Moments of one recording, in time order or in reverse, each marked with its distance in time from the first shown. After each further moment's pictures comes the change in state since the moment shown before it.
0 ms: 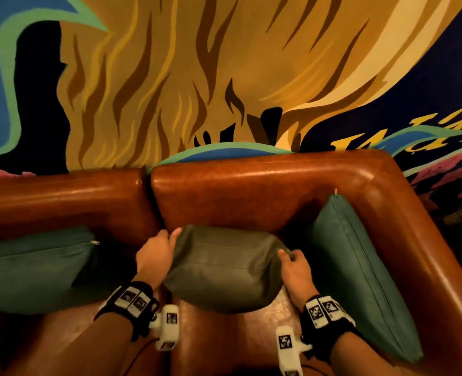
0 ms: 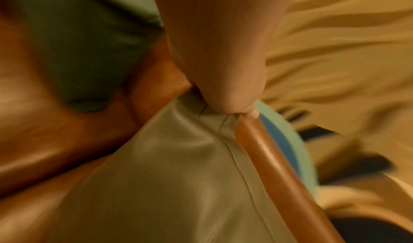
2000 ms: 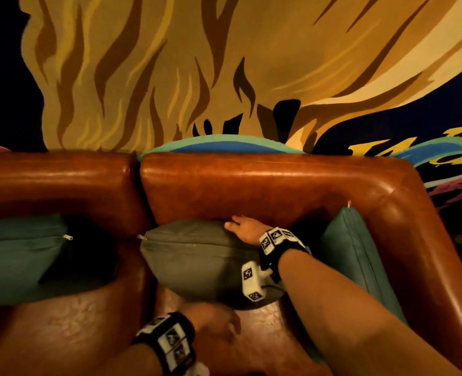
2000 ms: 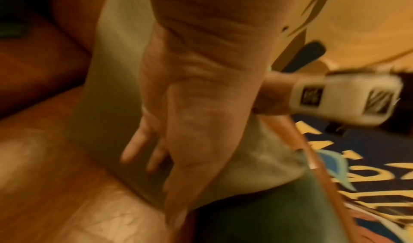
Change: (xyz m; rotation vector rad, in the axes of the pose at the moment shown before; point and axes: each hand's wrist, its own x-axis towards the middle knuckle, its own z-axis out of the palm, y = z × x) left_hand -0.050 0.095 0.106 -0.101 -1.146 0.414; right_hand 0.125 -0.092 0.106 -1.076 -0.797 -0.156
